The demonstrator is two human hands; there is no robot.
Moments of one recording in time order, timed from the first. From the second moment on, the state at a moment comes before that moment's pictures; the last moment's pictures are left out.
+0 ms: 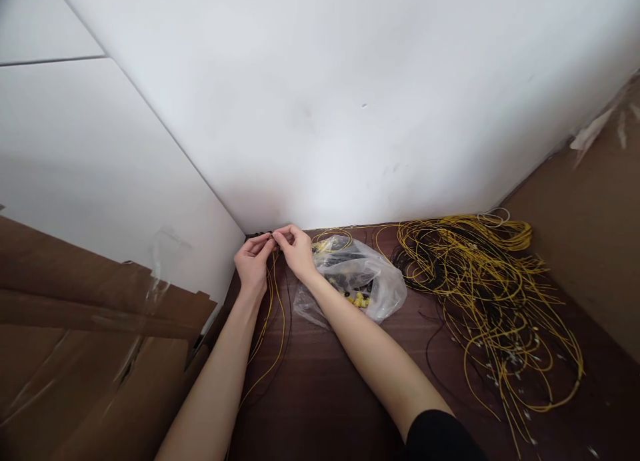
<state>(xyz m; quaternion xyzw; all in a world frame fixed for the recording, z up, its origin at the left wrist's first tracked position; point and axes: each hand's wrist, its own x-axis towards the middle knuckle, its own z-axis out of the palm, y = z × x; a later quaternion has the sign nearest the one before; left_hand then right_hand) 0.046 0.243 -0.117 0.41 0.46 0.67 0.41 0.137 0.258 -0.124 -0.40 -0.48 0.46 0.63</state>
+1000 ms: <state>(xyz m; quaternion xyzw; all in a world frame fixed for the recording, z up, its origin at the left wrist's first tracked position) 0.045 0.240 -0.116 0.42 0.48 0.68 0.36 0.138 0.260 -0.121 -0.39 -0.48 0.50 0.61</state>
